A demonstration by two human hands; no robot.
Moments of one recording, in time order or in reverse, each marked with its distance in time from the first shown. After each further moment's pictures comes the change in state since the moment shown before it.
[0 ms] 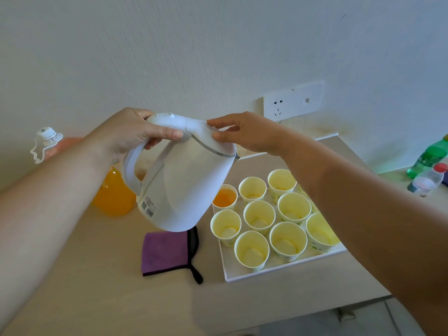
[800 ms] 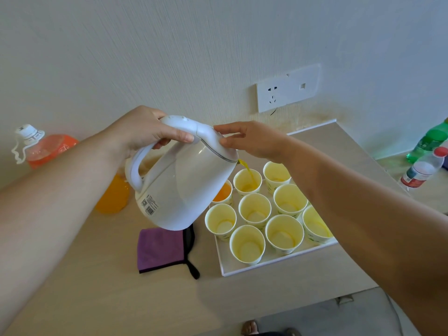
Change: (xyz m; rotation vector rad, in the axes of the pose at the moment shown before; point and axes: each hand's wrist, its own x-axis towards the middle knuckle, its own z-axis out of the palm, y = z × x) left_hand 0.025 0.002 0.036 0.226 -0.033 -0.150; right_hand 0.001 0.053 0.013 0.220 -0.011 0.089
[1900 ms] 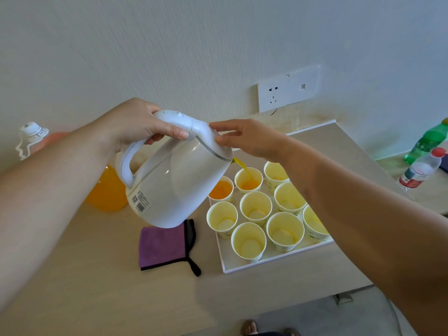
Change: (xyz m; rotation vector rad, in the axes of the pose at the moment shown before) left_hand -0.017 0.006 -0.016 0.082 0.009 0.028; right_hand 0.003 -0.005 0.009 0.055 0.002 -0.046
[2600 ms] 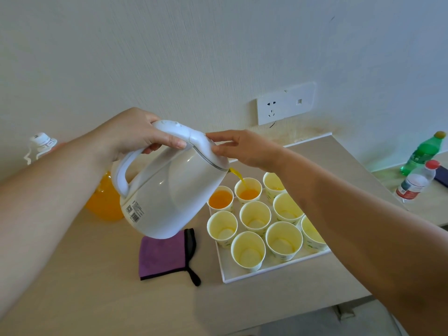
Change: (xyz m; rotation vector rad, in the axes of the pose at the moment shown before) left_hand -0.012 0.005 -0.012 0.041 0.029 0.011; right_hand -0.009 -0.018 0.004 -0.009 -0.010 -0.009
